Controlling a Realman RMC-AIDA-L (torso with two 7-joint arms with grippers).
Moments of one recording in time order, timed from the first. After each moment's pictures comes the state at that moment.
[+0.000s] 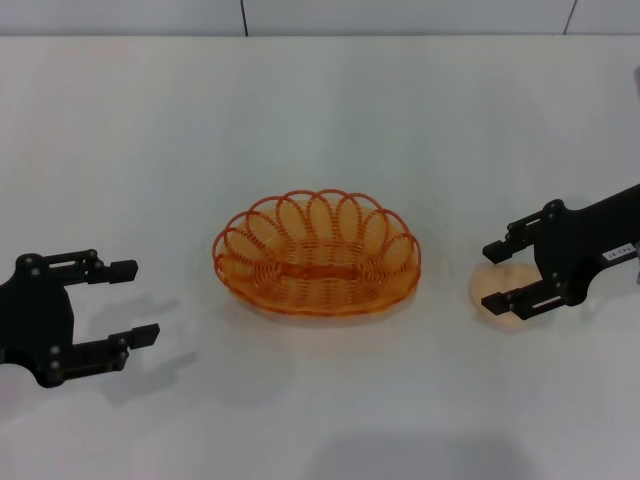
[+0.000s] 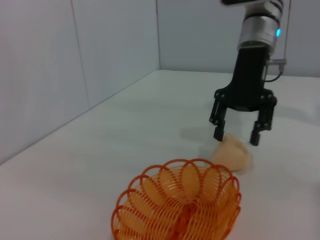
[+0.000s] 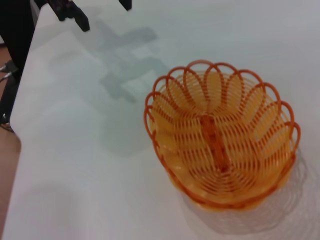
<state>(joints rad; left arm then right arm) -0.13 -2.09 0.78 1.16 1.94 1.79 -1.24 0.64 2.00 -1.09 -0.94 -2.23 -1.59 1.61</state>
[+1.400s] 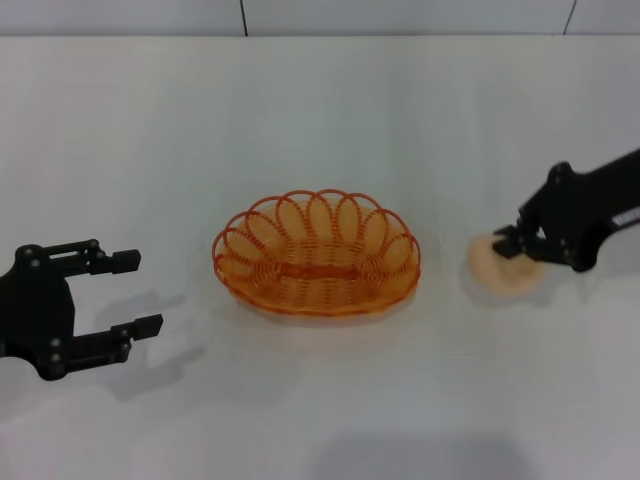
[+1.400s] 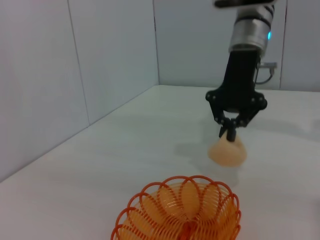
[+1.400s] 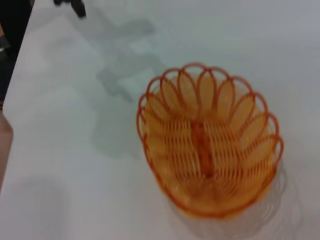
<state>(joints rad) -0.13 -2.08 0.78 1.16 1.90 1.81 -1.24 0.65 2.01 -1.09 -1.10 -2.26 -1.65 1.67</state>
